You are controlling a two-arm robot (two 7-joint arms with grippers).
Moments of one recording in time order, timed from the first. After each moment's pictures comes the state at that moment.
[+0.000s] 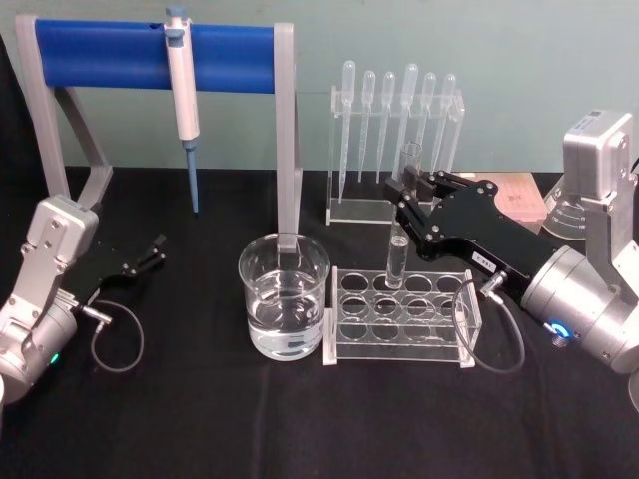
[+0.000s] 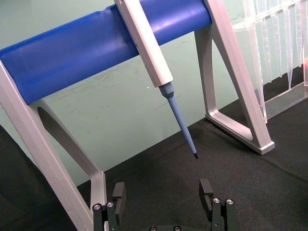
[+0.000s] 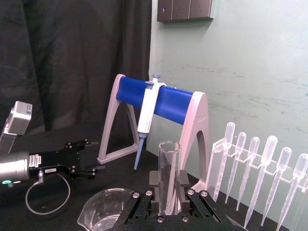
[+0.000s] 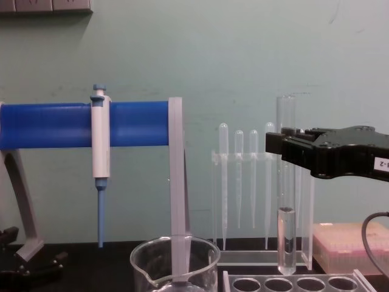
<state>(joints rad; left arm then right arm) -0.20 0.60 0.45 -1.41 -0.25 -0.12 0.03 0.13 0.48 -0.31 -1.83 0.39 0.09 0.37</state>
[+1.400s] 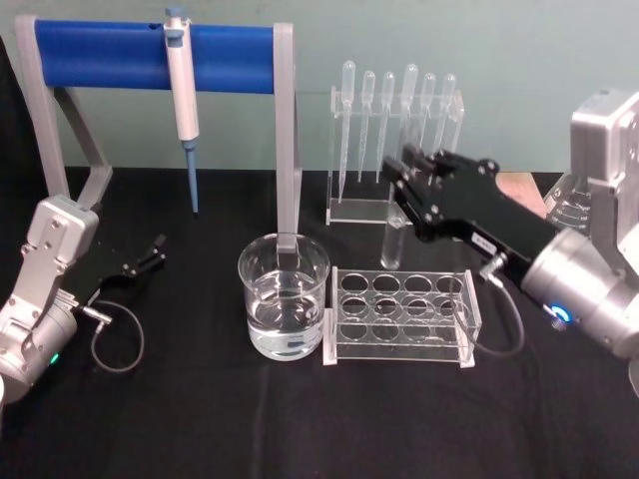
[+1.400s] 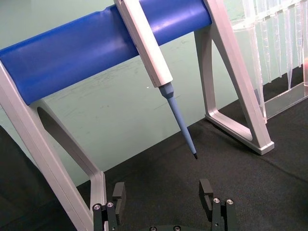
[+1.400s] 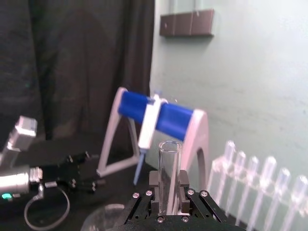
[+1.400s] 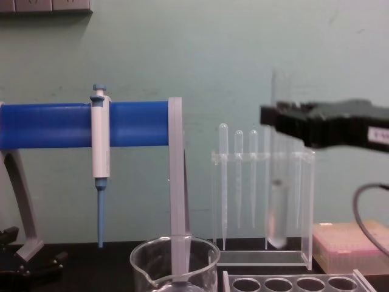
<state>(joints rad) -0.20 0.60 0.45 -1.41 -0.25 -0.12 0.03 0.15 0.48 -0.31 -1.85 0.39 0.09 0.37</state>
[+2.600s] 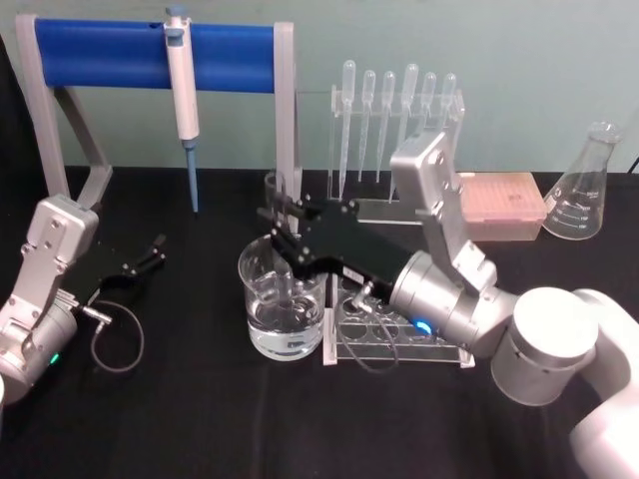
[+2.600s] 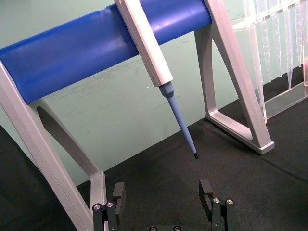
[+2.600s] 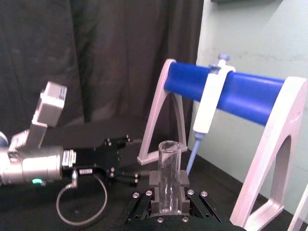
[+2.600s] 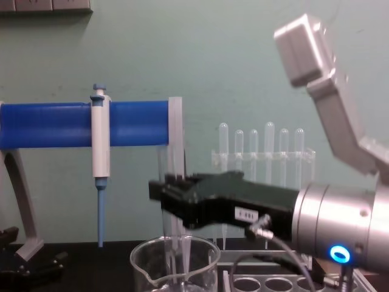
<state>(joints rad) -0.20 0.60 0.45 -1.41 -0.25 -0.12 0.03 0.35 0.31 -0.55 -1.52 0.33 0.01 0.44</state>
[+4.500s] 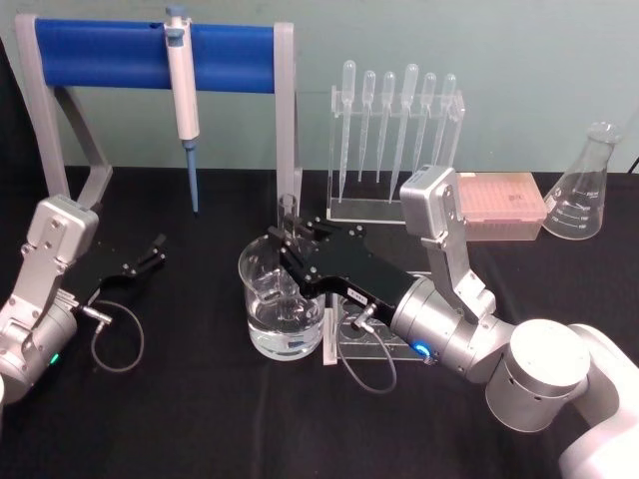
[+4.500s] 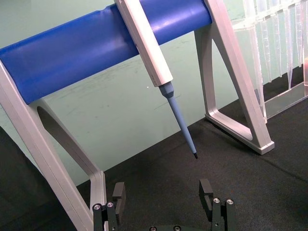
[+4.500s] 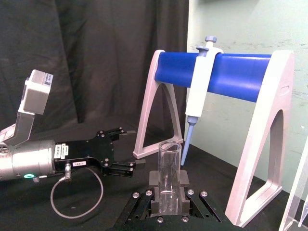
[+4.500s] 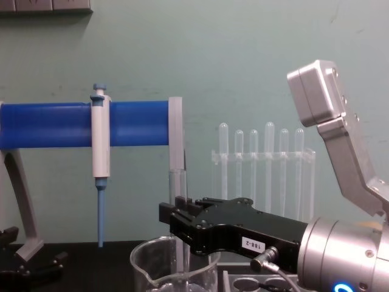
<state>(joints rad) -0.20 0.60 0.45 -1.41 -0.25 -0.12 0.03 0.29 0.26 -0.51 -1.46 0.31 -0.05 0.45</state>
